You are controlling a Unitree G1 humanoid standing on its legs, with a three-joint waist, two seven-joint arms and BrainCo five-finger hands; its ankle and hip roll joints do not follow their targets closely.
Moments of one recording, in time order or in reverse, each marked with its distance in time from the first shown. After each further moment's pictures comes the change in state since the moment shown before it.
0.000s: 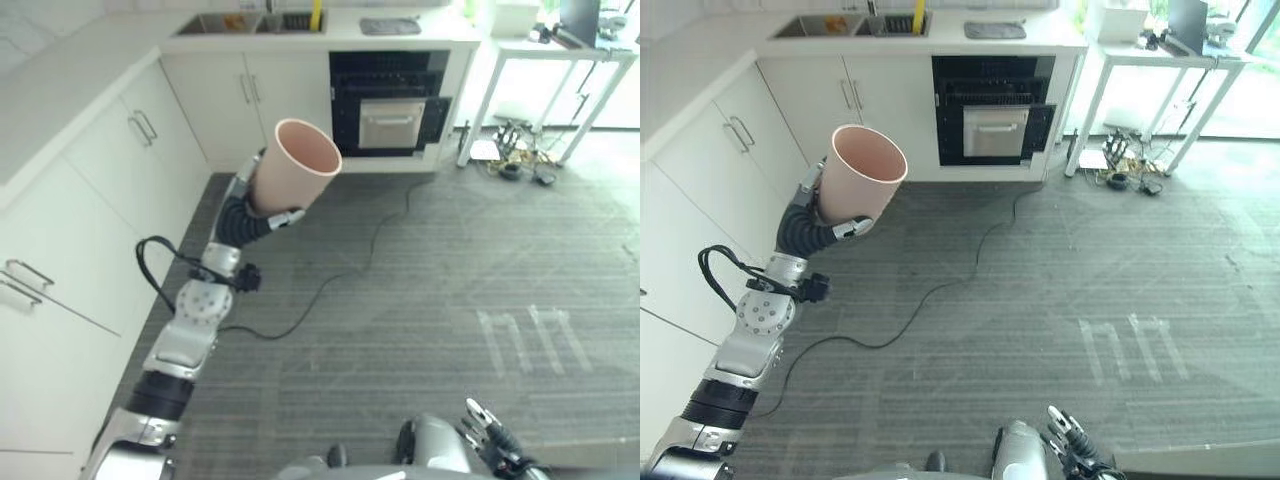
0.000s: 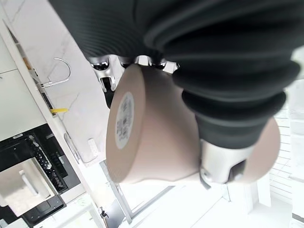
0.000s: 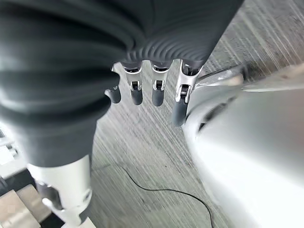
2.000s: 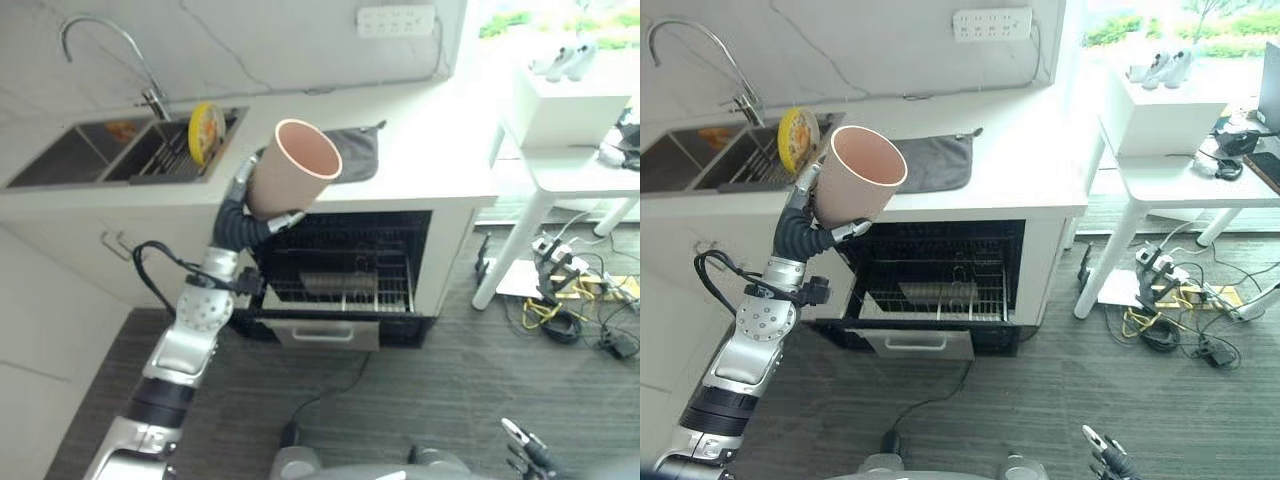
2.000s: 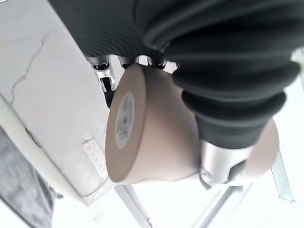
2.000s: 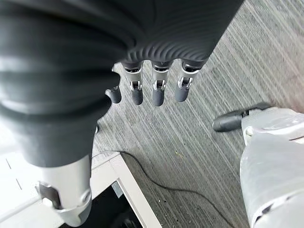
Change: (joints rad) left arm 0.035 -0.021 0.048 -0.041 0.064 -0.009 0.015; right arm 0.031 -0.096 -0.047 0.109 -0.058 -0.062 -0.097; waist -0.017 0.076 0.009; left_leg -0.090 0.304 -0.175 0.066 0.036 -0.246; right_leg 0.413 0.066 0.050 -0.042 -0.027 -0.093
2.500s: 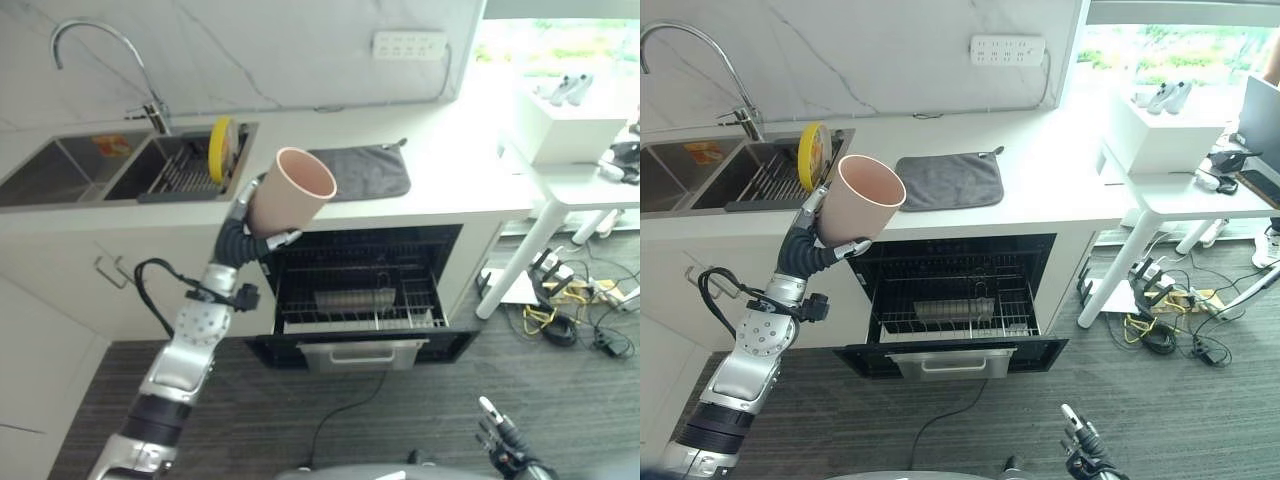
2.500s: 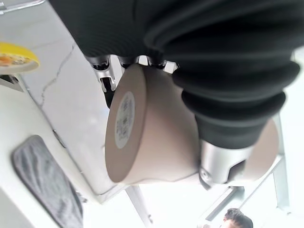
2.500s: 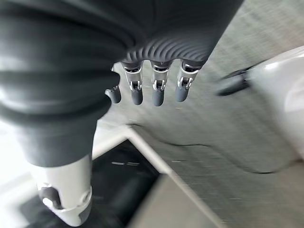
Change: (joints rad) left arm 0.084 -0.031 -0.033 -0.017 -0.061 0.041 -0.001; right arm -0.002 0.126 -0.043 -0.192 0.142 -0.018 -0.113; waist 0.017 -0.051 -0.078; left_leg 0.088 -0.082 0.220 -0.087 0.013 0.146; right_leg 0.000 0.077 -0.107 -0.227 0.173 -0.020
